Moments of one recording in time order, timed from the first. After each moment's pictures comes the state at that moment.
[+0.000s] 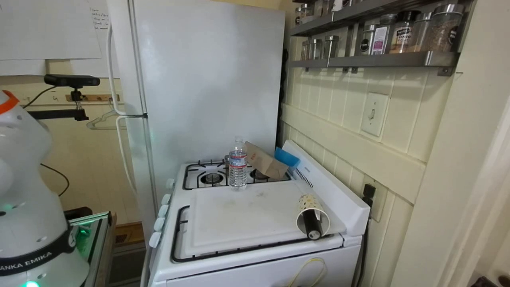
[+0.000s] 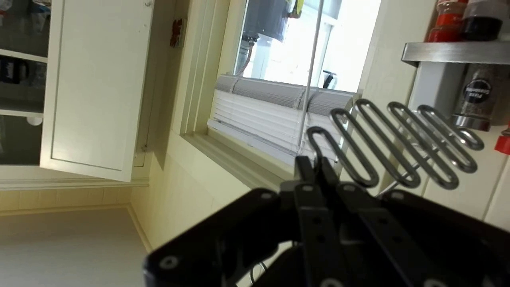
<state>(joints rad) 0.06 -0.33 0.19 -1.40 -1.34 1.61 0.88</state>
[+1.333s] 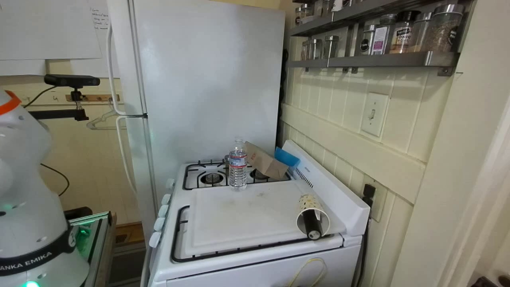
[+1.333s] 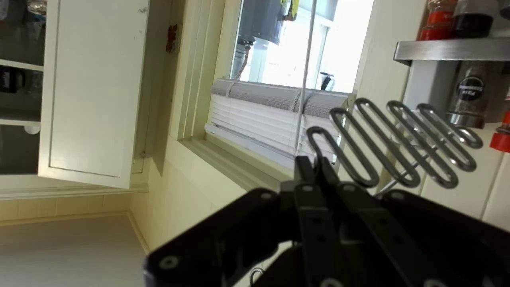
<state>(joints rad) 0.06 -0.30 0.18 -1.37 -1.33 1.61 0.90</state>
